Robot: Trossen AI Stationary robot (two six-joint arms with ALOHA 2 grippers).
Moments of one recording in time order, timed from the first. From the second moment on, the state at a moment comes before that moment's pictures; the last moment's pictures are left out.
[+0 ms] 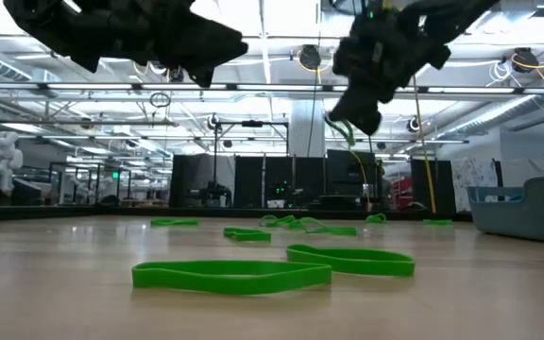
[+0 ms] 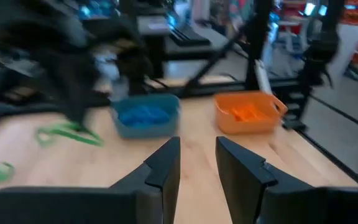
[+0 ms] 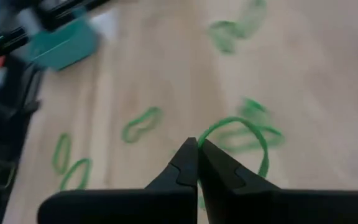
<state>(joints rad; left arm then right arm) -0.01 1.29 0.55 0.61 0.24 0.05 -0.36 1.40 0.93 -0.28 -0.46 0.13</state>
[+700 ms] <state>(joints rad) -0.06 1.52 0.58 0.91 0.13 -0.02 -0.04 1.44 0.93 0.16 -0.58 0.02</state>
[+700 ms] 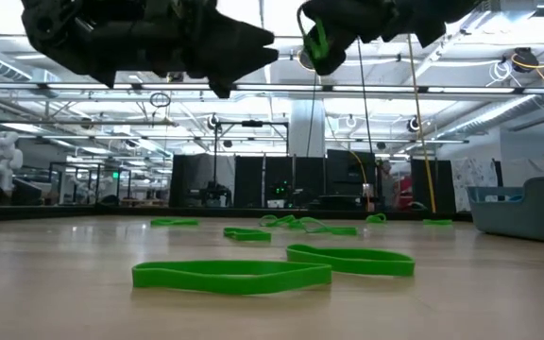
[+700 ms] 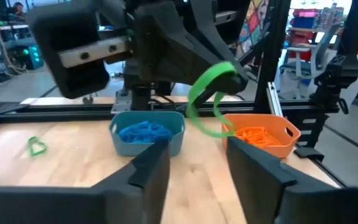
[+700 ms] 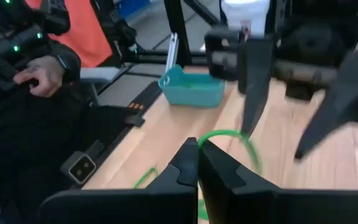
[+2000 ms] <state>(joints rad) -0.07 1.62 0.76 0.85 0.20 0.01 -0.04 1.44 0.93 0.28 -0.51 -0.04</state>
